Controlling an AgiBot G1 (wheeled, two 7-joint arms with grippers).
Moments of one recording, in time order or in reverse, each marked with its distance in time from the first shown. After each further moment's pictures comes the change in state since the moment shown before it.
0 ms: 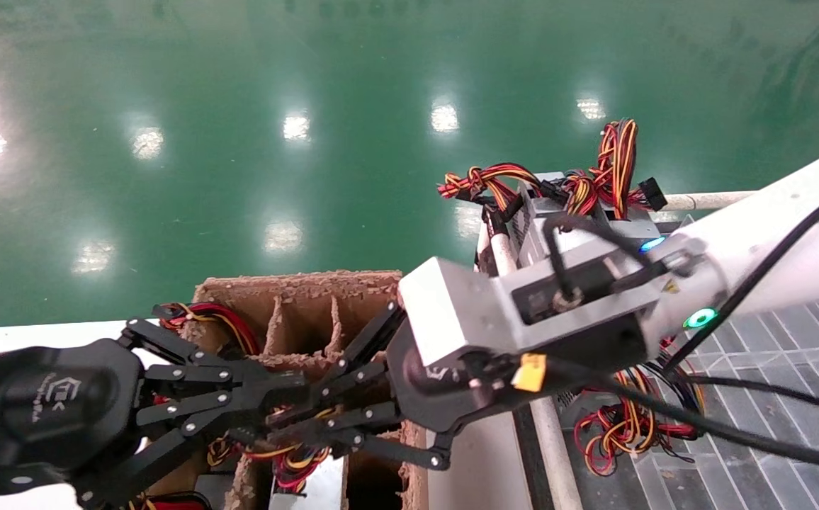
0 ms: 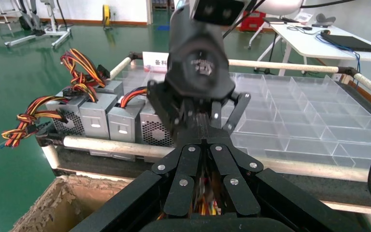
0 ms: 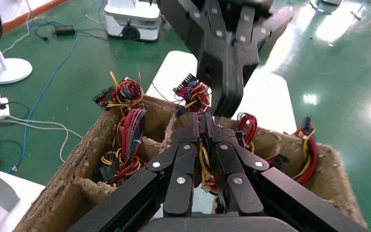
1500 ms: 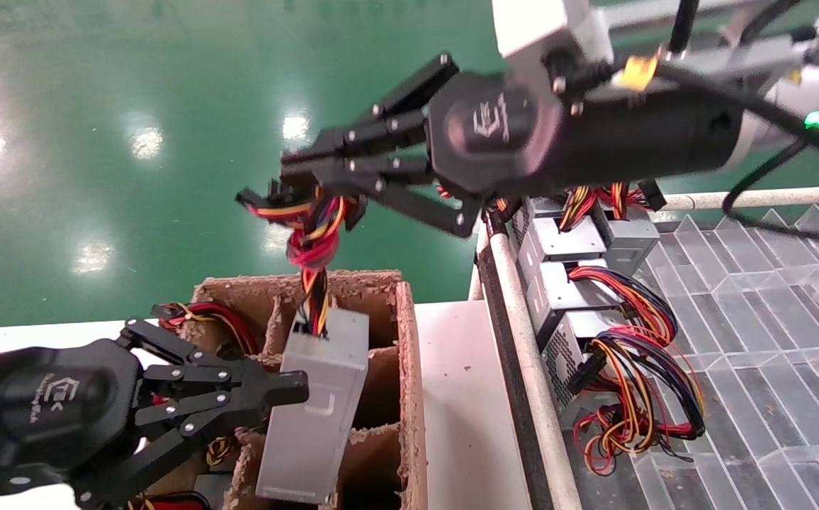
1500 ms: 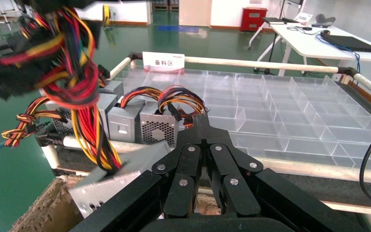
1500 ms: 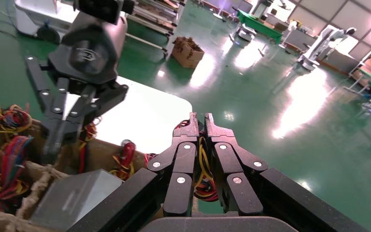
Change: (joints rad) left arm 0.000 0.000 0.000 0.000 0.000 0.000 0.000; right arm 0.235 0.015 0.035 -0.196 0.081 0.014 -0.103
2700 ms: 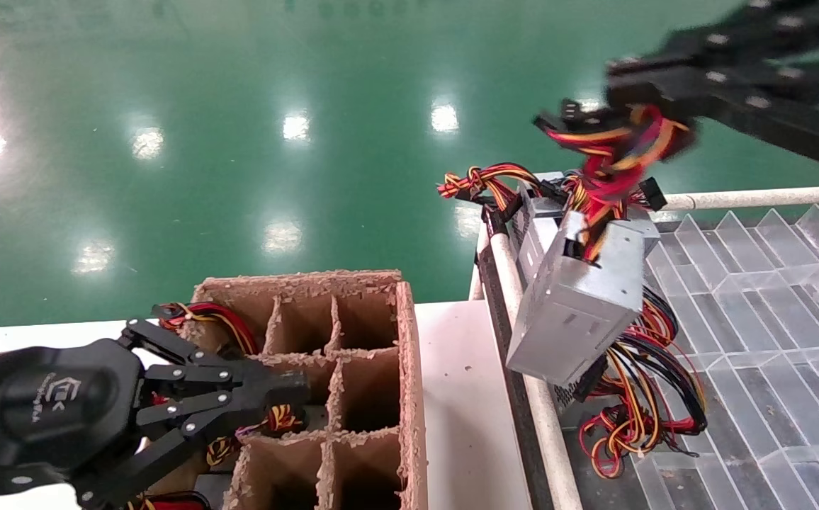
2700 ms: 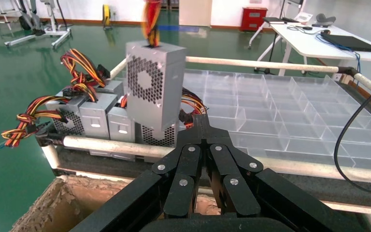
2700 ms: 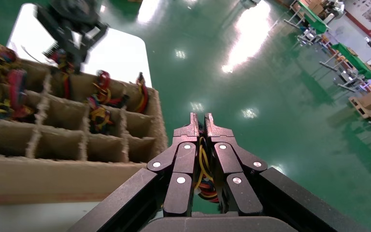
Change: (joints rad) left arm 0.000 0.000 0.000 0.000 0.000 0.000 0.000; right arm 0.288 0.546 -0.060 0.394 -0.023 -0.005 0.284
